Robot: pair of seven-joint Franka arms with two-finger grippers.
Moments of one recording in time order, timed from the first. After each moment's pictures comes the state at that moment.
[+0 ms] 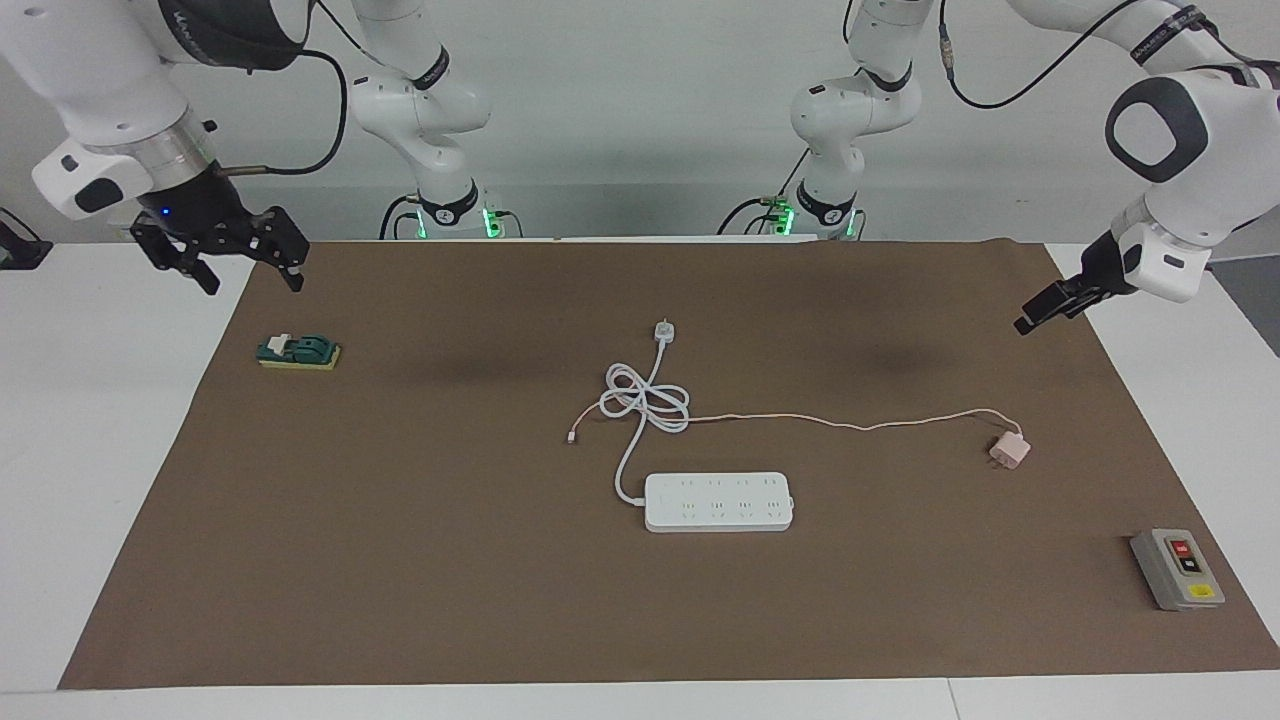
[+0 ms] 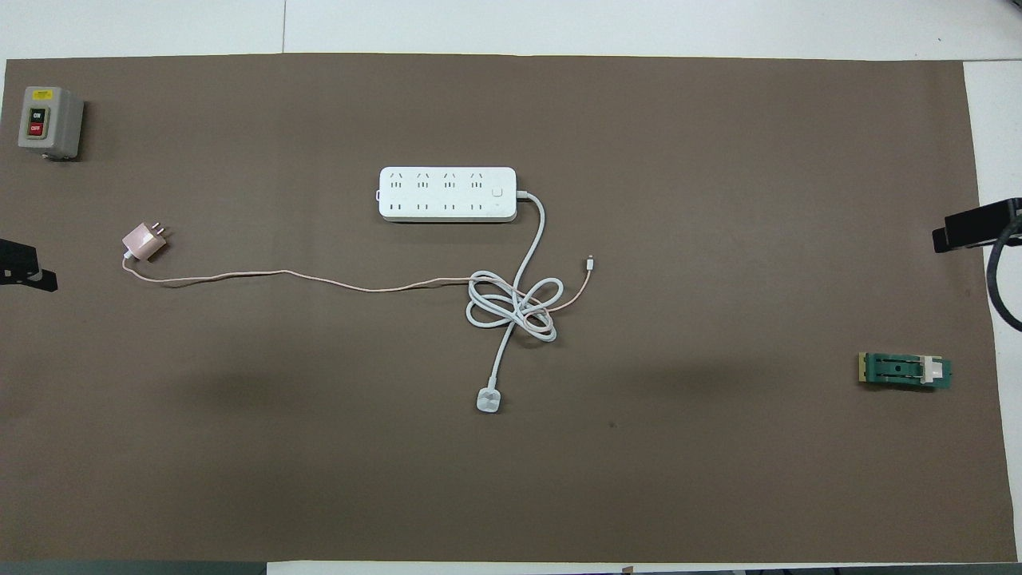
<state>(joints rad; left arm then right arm) 0.16 -0.04 0.03 -1.76 -0.06 1.59 -0.09 -0.05 -0.02 -0.03 -1.56 0.01 1.53 -0.12</state>
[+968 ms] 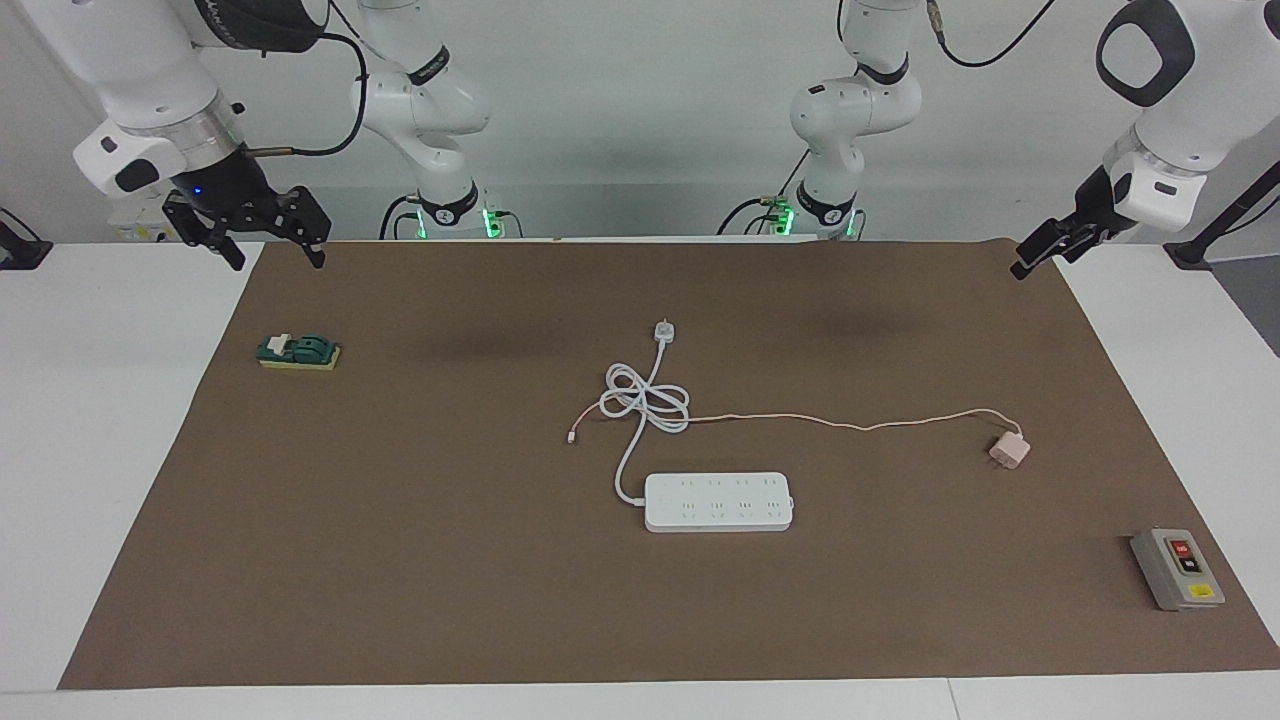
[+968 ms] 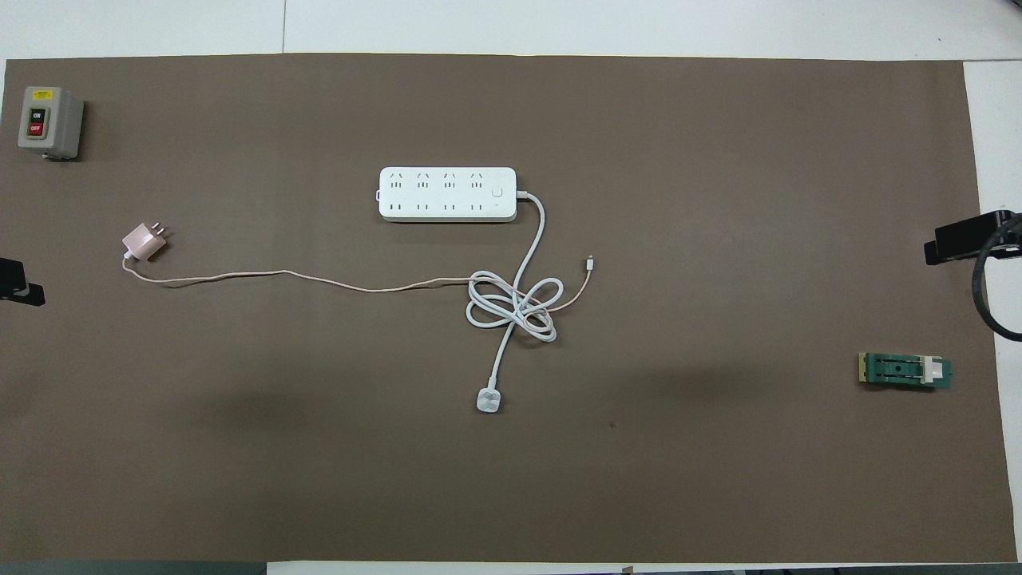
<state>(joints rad) 0.15 -0.09 0.02 -1.77 -0.04 1.58 -0.10 -0.06 -0.03 -0.02 -1.58 0.01 1.52 -0.08</state>
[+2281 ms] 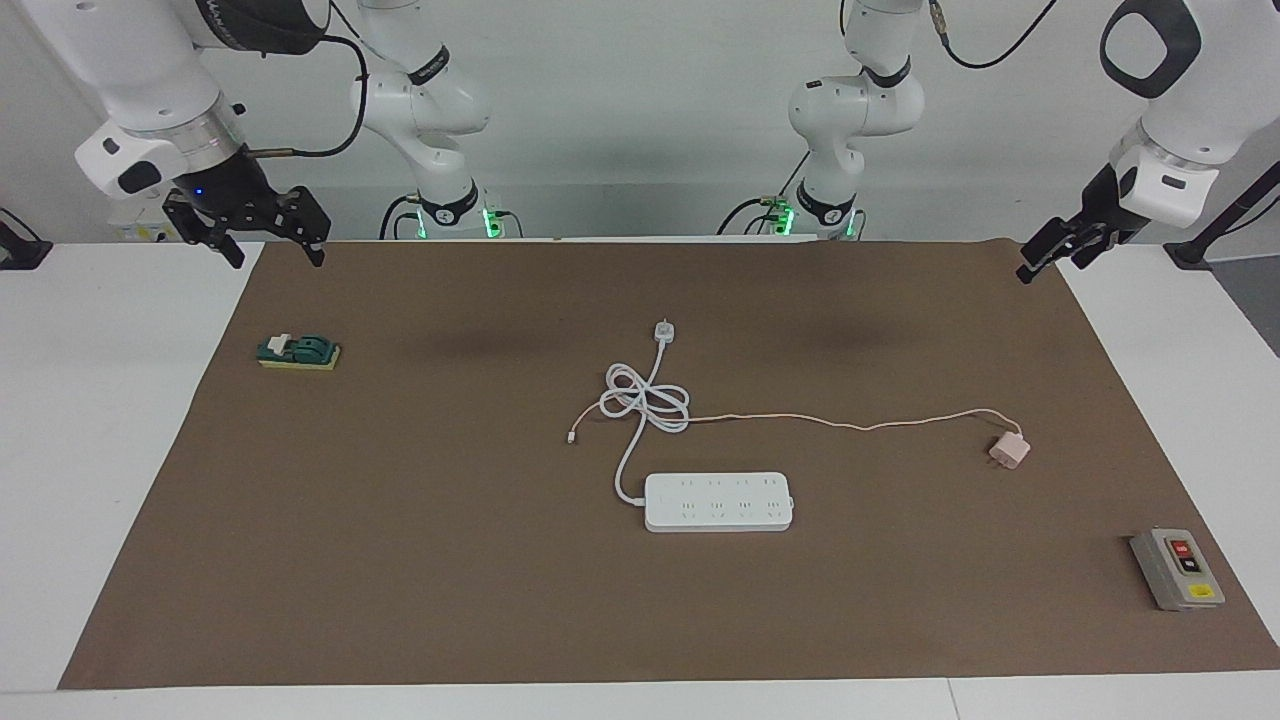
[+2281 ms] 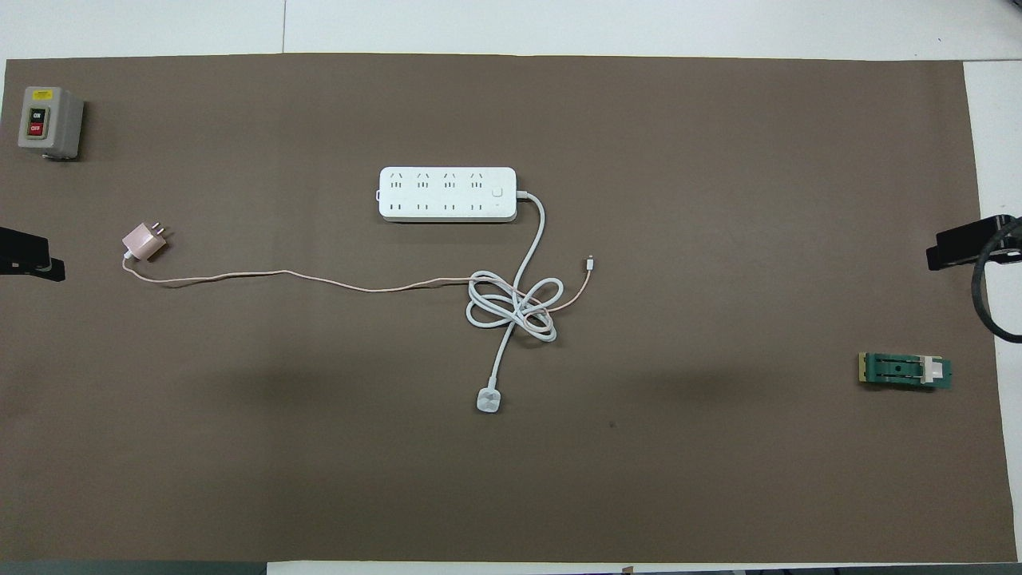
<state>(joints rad) -0.03 -0.04 0.13 -1.69 -0.02 1.58 -0.05 -0.06 -0.03 -0.02 -1.58 -0.01 1.51 -0.08</state>
